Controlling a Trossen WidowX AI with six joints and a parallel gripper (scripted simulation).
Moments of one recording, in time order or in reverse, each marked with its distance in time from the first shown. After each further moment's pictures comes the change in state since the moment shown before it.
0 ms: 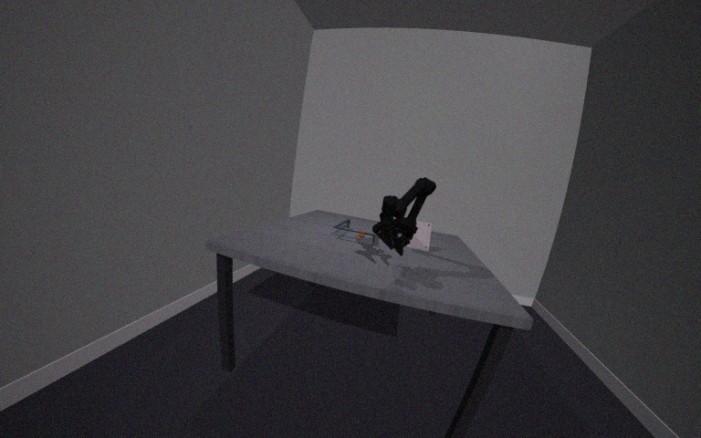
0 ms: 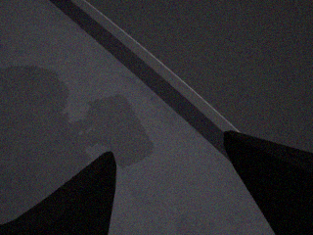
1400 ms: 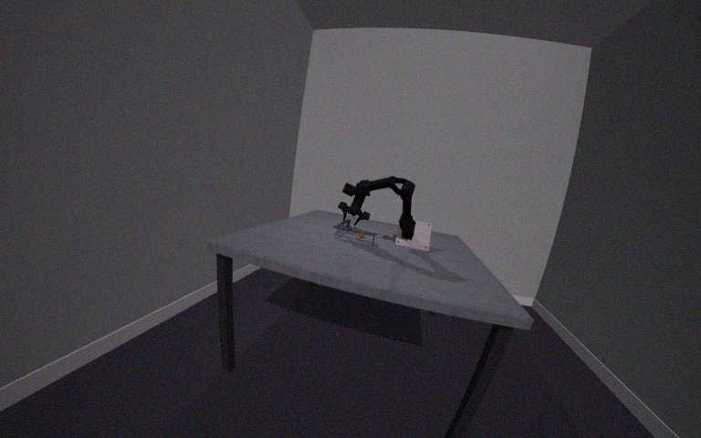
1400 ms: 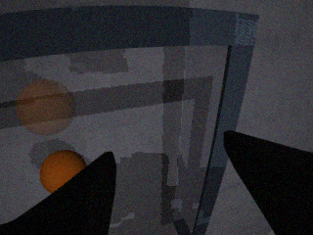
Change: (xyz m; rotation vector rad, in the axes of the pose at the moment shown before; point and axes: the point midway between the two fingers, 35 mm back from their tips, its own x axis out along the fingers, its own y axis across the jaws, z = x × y) arm -0.407 0.095 -0.264 0.707 1.294 -0.019
